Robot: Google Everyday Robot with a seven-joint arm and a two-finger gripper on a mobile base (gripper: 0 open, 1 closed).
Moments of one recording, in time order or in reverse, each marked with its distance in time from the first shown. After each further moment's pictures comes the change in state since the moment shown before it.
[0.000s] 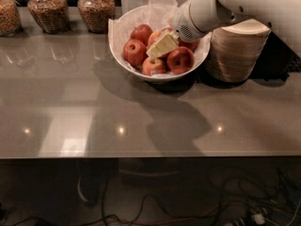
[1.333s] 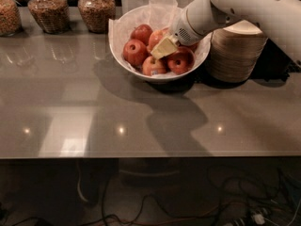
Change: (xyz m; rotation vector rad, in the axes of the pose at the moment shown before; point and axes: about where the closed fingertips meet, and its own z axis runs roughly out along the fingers) arm 0.017 -0.004 0.018 -0.025 0.071 0.047
